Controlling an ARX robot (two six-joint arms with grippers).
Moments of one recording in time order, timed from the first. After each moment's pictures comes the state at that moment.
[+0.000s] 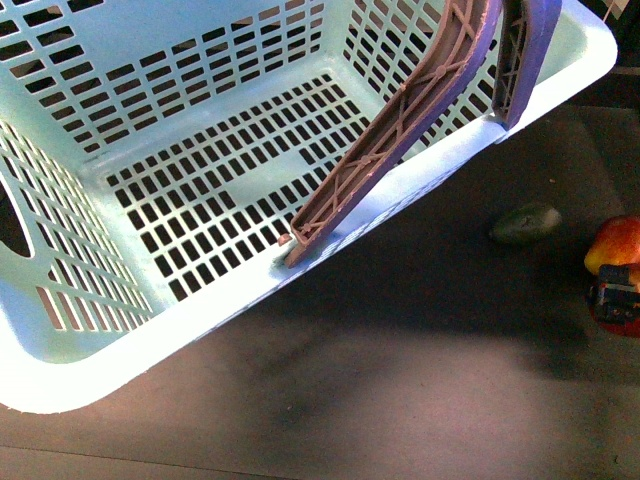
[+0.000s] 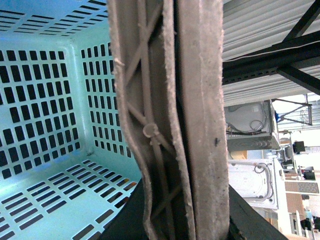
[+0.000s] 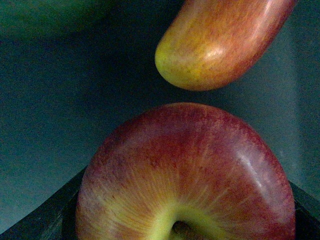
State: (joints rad) left arm -0.54 1.52 1.03 0.14 0.04 -1.06; right arm -0.25 2.41 0.83 0.73 -0.08 -0.09
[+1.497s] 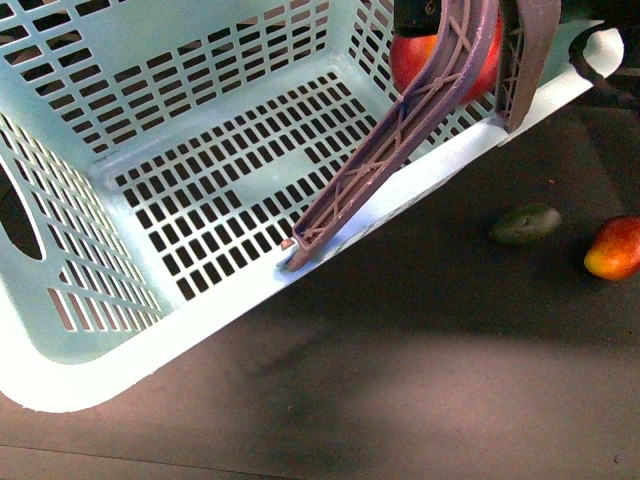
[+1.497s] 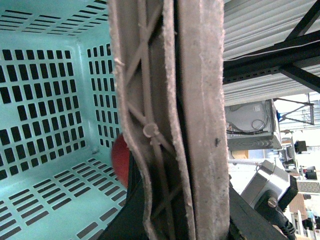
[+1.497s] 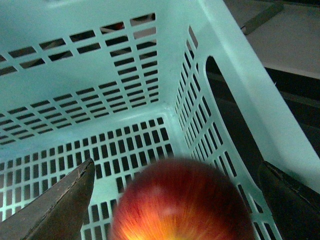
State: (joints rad) left arm -0.54 1.52 1.03 0.14 0.04 -1.06; right arm 0.41 1.69 0.83 0.60 0.03 0.01
